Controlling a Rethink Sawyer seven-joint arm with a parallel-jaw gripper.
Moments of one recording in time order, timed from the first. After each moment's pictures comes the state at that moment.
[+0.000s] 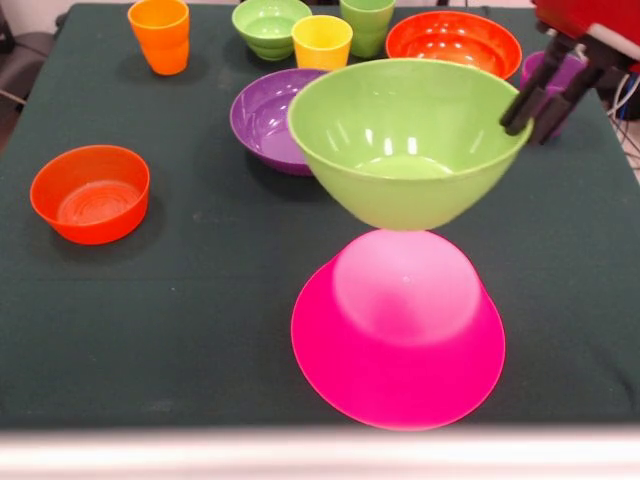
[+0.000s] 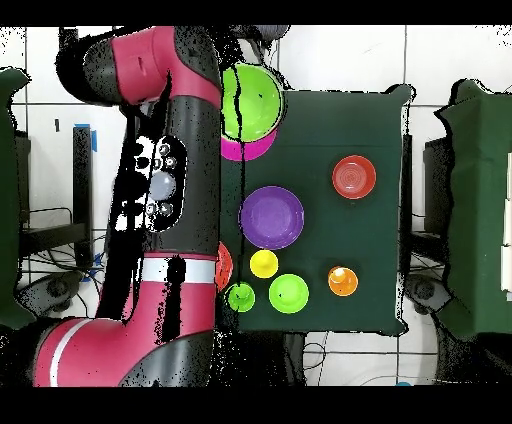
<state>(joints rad) 0.16 -0.18 -0.44 0.49 0.01 1.20 2.08</state>
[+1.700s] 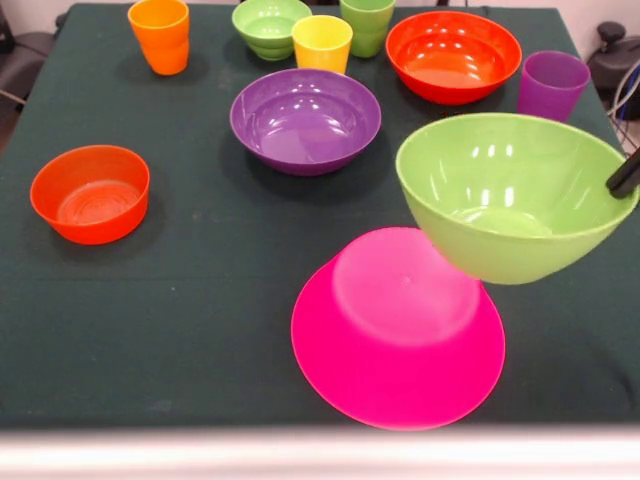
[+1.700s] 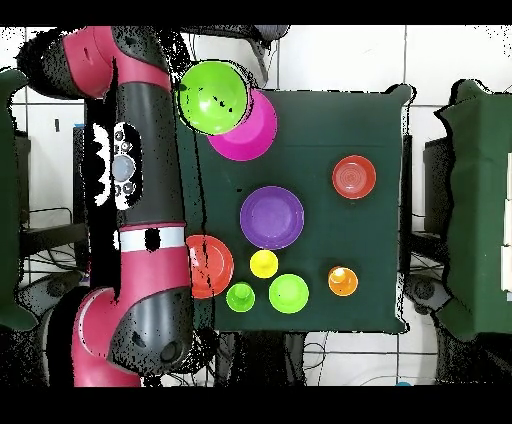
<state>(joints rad) 0.15 0.10 -0.73 0.09 0.24 1.34 2.20</state>
